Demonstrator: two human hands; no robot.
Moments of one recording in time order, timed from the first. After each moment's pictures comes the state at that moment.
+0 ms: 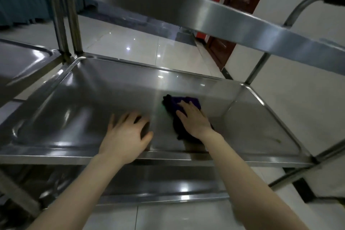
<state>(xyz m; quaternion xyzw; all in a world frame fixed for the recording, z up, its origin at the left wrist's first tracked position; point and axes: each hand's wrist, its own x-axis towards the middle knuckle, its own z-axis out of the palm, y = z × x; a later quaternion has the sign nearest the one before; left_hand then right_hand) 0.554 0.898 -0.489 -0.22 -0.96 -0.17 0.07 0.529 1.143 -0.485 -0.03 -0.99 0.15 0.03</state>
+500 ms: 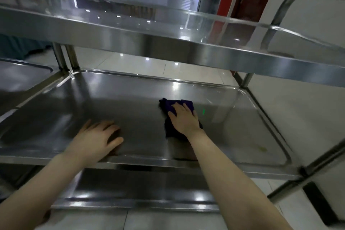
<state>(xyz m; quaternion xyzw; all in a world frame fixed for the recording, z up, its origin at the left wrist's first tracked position) 0.568 0.927 -0.463 -0.16 -0.99 -0.05 0.01 0.515 1.215 -0.470 -0.02 -0.99 0.17 0.02</state>
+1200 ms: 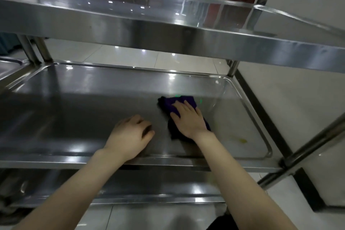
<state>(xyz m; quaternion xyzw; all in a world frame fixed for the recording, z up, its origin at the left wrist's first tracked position) 0.579 1.090 -0.470 -0.22 -0.96 -0.12 0.07 0.549 1.310 -0.486 0.01 -0.99 0.16 0.03</state>
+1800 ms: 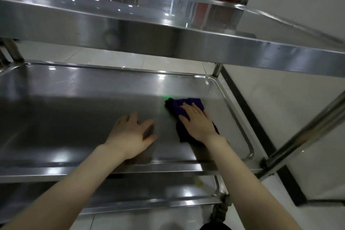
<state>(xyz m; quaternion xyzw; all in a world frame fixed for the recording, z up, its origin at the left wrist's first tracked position) 0.564 1.146 -0.468 -0.24 -0.97 -0.07 -0.02 0.568 1.391 -0.484 -0.02 -0.99 0.17 0.04</state>
